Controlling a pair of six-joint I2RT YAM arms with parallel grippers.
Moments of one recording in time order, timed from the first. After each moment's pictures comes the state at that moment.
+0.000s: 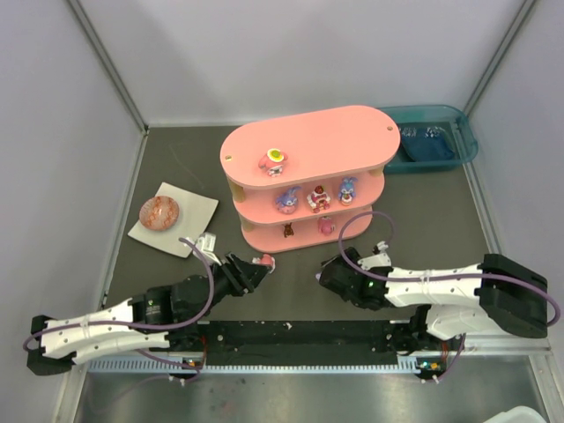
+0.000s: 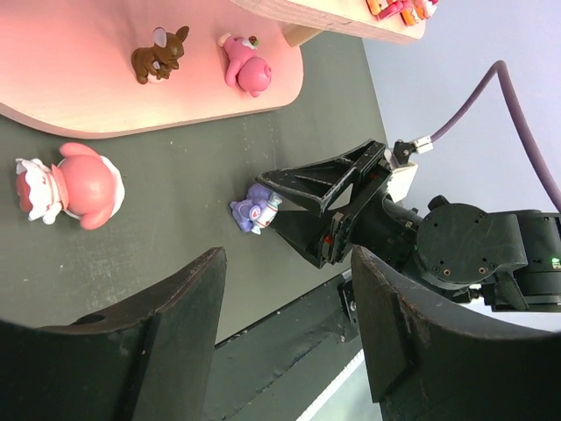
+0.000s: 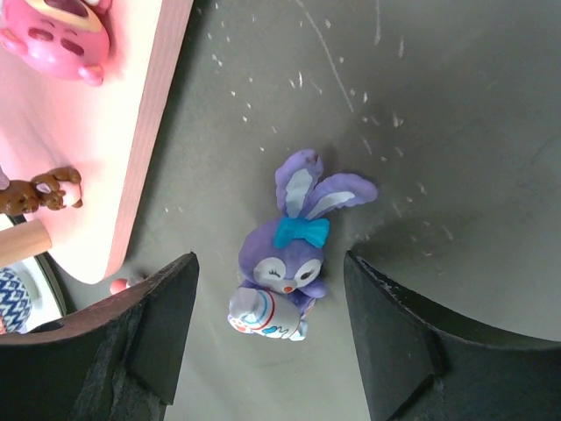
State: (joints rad) left arm -1.32 0.31 0.37 -0.33 -0.60 -1.10; right arm 1.21 1.26 0.51 -0.38 0.66 1.99
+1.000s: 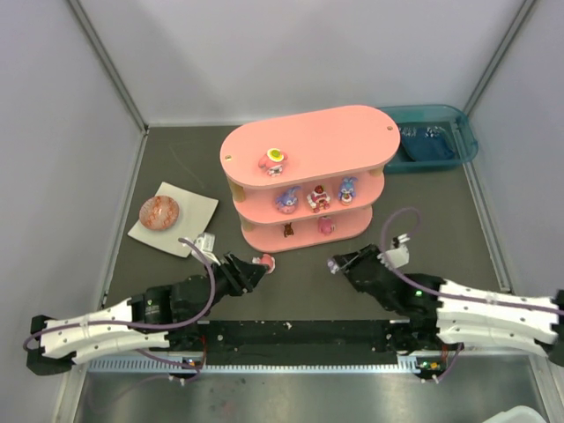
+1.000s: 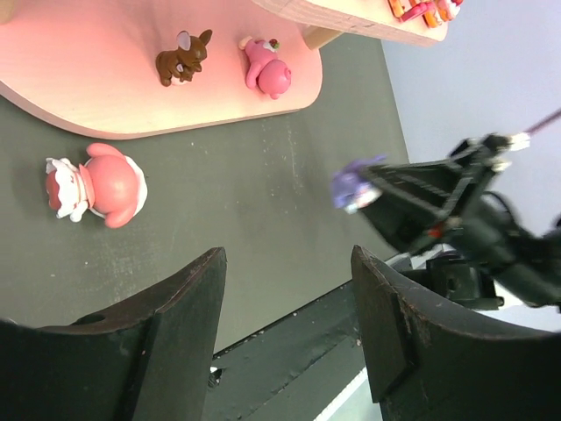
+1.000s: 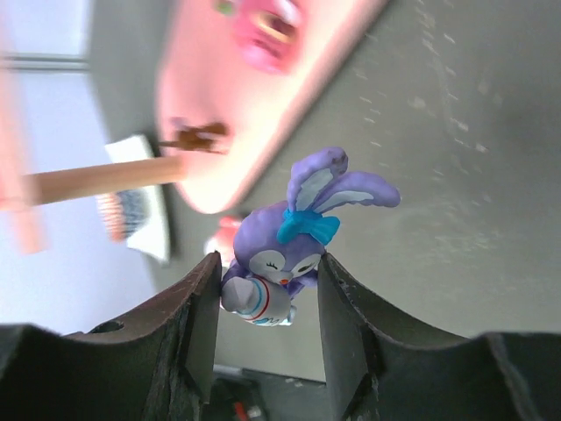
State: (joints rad) left arm -1.32 0.30 0.37 -0.38 -0.63 -1.10; right arm 1.20 0.87 0.41 -0.37 0.66 1.77
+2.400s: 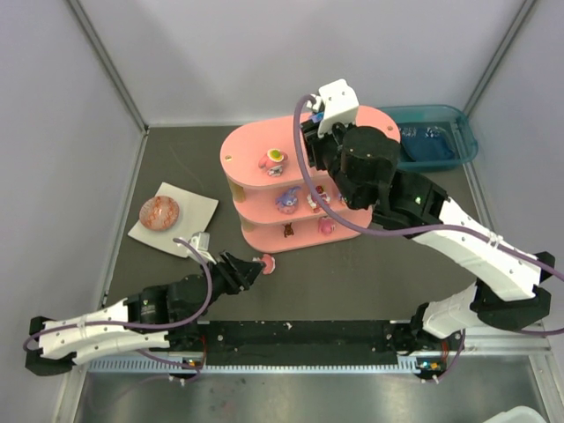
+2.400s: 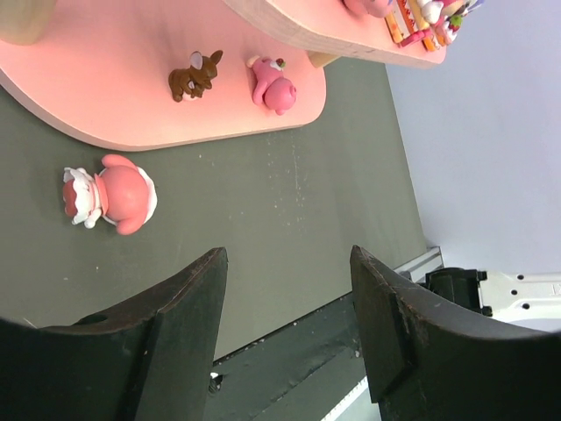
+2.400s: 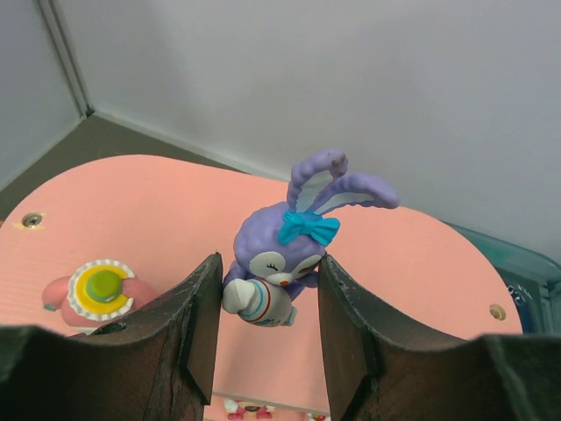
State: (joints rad) left arm -1.32 0.29 0.40 -0.42 -0.66 -1.11; right arm 1.12 1.40 1.82 -0.45 0.78 -0.13
